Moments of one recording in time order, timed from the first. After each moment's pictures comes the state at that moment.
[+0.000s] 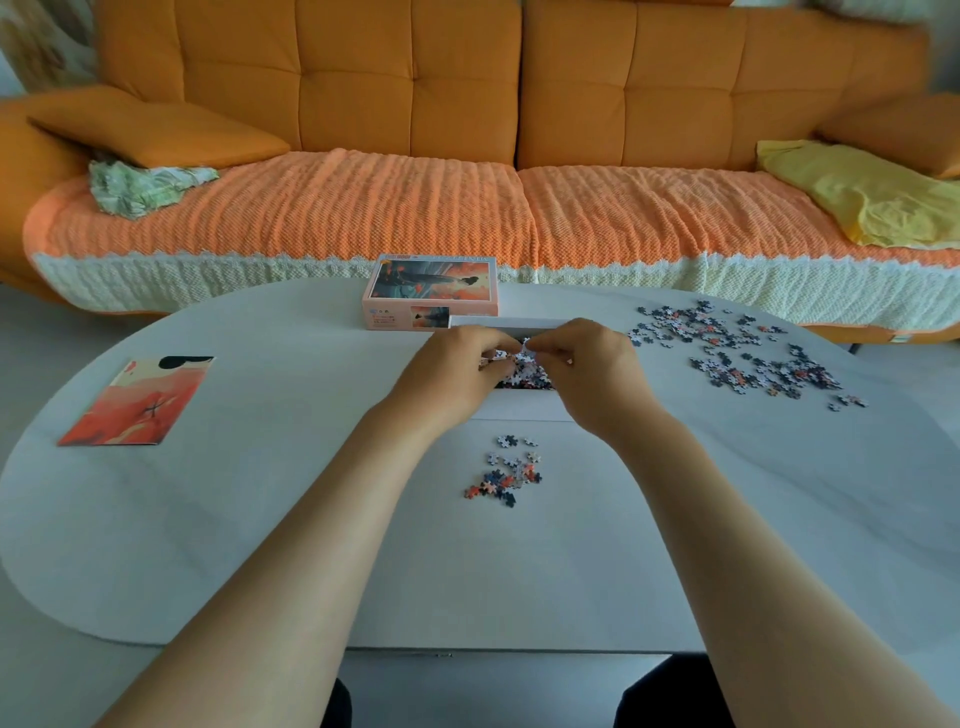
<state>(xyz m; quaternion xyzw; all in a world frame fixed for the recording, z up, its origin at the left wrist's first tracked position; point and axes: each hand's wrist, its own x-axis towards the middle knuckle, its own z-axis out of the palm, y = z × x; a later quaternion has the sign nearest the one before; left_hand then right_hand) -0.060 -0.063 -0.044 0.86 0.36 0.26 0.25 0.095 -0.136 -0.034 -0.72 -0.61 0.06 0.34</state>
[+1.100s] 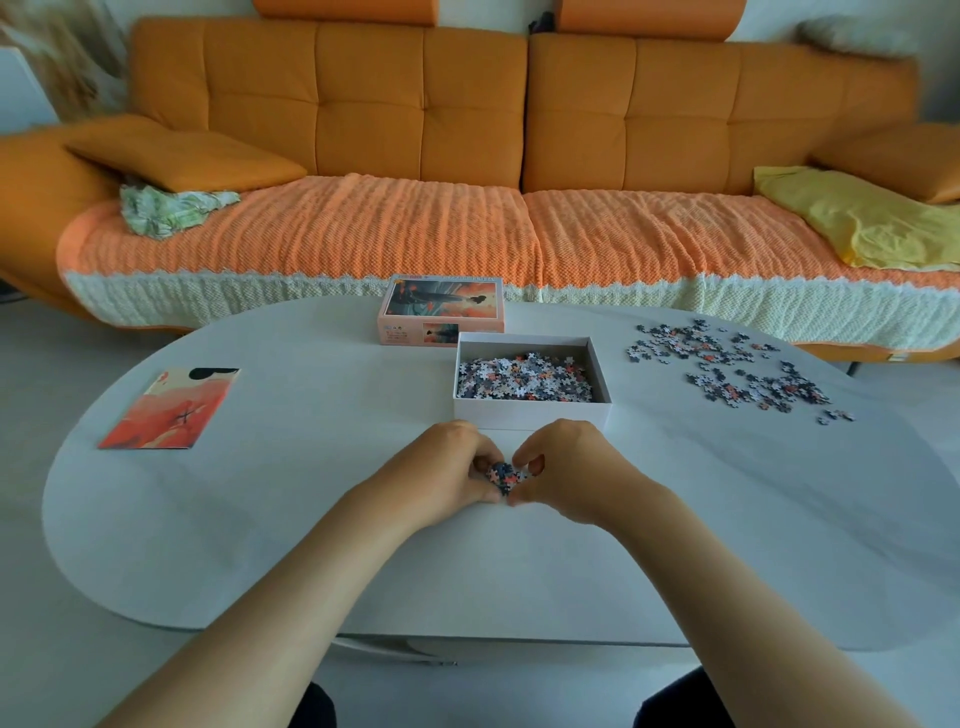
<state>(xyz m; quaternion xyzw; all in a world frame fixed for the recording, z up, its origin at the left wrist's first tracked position) -0.103 -0.115 -0.064 0.90 0.36 0.08 0.24 0.058 -0.183 -0.047 -0.73 -0.64 0.19 0.12</state>
